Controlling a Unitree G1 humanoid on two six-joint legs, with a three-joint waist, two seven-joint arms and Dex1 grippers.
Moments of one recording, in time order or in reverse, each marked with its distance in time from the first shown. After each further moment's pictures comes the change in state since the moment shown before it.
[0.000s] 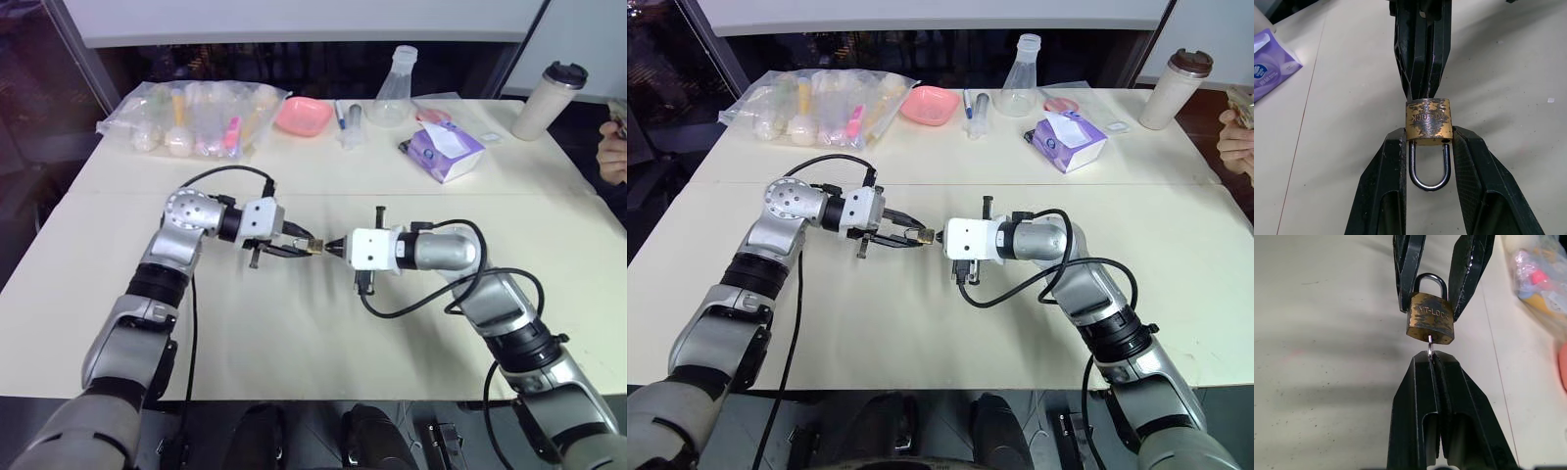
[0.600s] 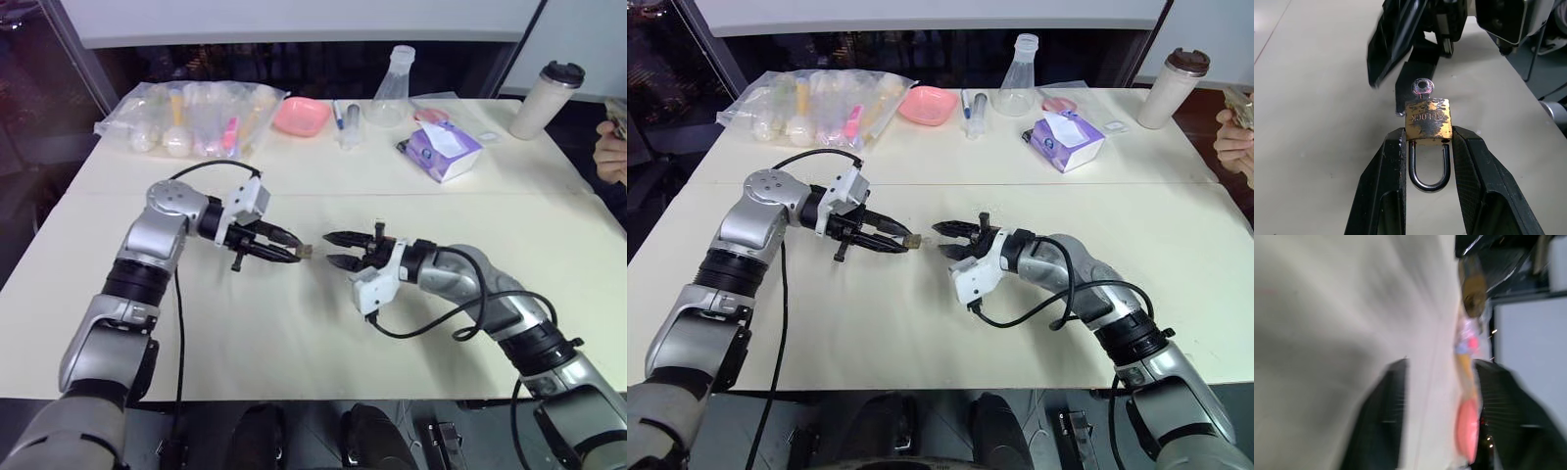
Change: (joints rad) left arm 0.003 0.089 -0.001 -0.159 -0.151 0.523 -0.150; right arm 0.047 -0.100 0.039 0.166 -0.349 -0.717 -0.476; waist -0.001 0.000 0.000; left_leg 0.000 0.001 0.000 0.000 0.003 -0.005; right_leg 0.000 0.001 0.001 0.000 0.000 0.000
